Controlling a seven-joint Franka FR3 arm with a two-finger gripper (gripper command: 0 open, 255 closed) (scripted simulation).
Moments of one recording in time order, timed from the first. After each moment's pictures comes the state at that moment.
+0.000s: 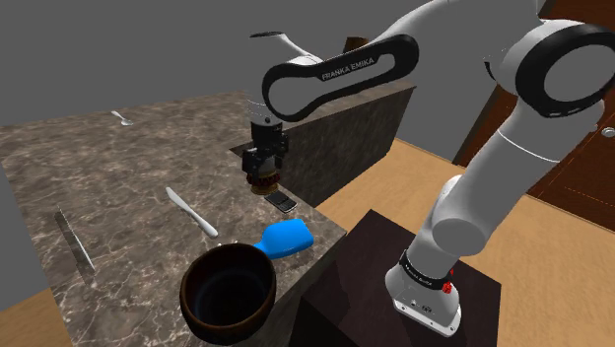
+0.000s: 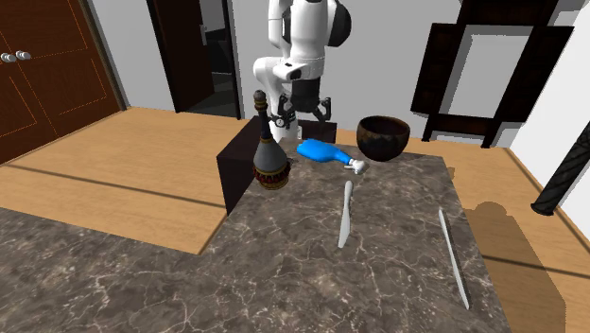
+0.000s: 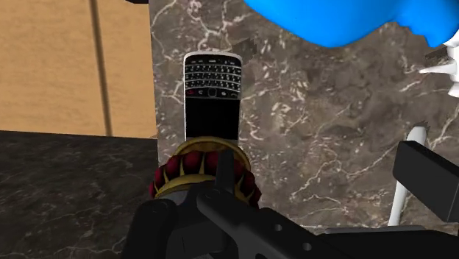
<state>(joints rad) 0.08 -0.13 0.32 -2.20 0.02 2.02 0.33</state>
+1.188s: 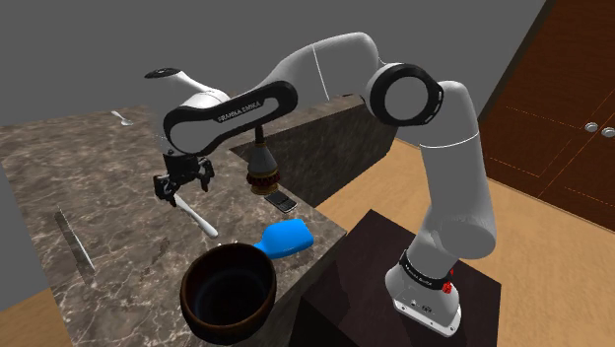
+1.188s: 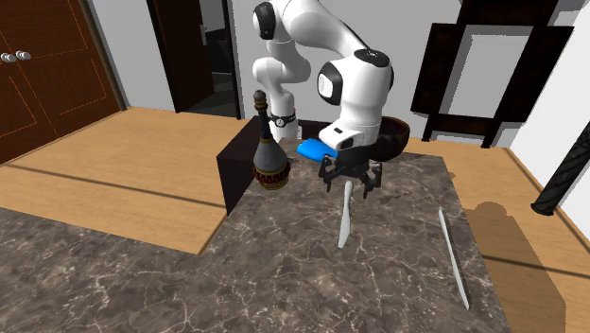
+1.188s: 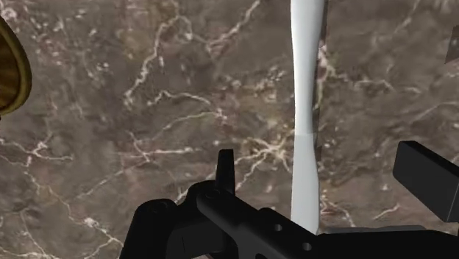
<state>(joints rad) 0.25 0.58 0.33 -1.51 -0.23 2.03 0.67</state>
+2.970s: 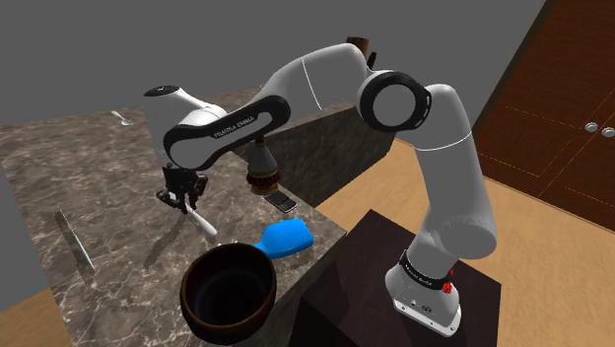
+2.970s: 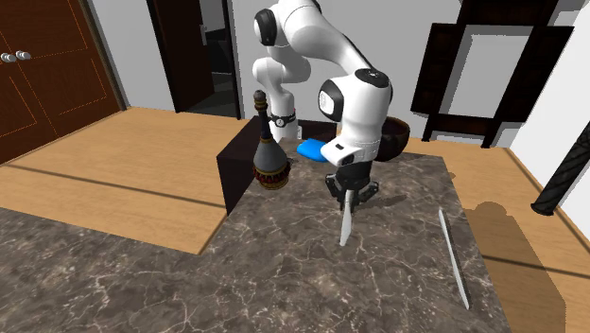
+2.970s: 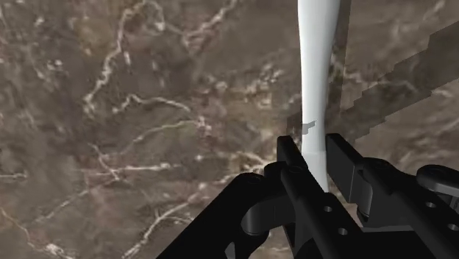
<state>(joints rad) 0.27 0.64 0.32 -1.51 -0.25 2.09 0.69</state>
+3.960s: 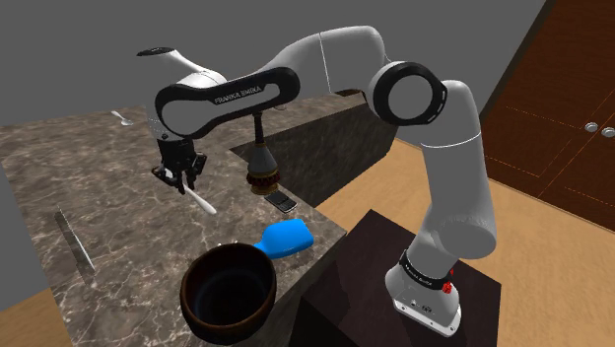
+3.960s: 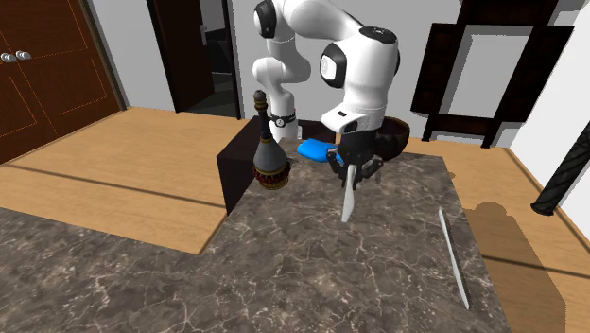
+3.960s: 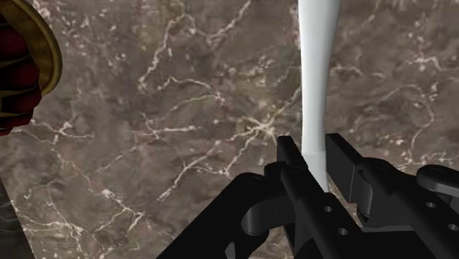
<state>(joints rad) 0.26 0.57 0.34 -1.44 -0.22 1.94 0.66</state>
